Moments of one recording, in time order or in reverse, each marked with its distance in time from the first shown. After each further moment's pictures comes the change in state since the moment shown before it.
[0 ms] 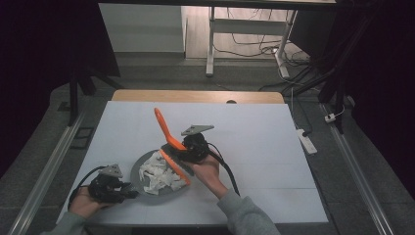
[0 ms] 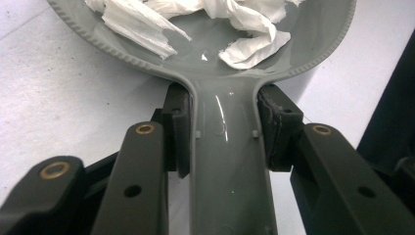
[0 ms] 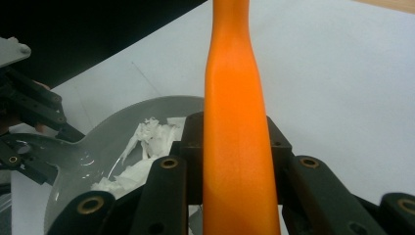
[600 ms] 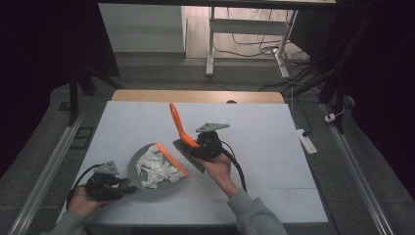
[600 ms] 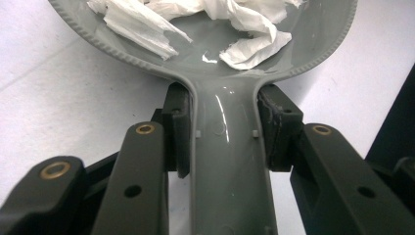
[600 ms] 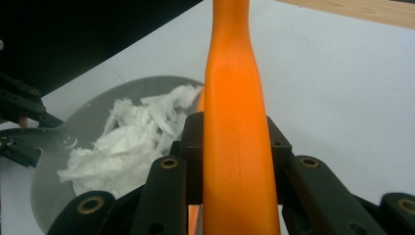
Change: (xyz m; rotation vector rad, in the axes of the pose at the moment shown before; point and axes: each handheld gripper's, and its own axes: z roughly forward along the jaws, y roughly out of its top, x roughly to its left) left arm -0.001 0.001 -0.011 -0.072 0.053 -0.031; right arm -0.023 -0.007 -0.029 -0.043 -0.040 0.035
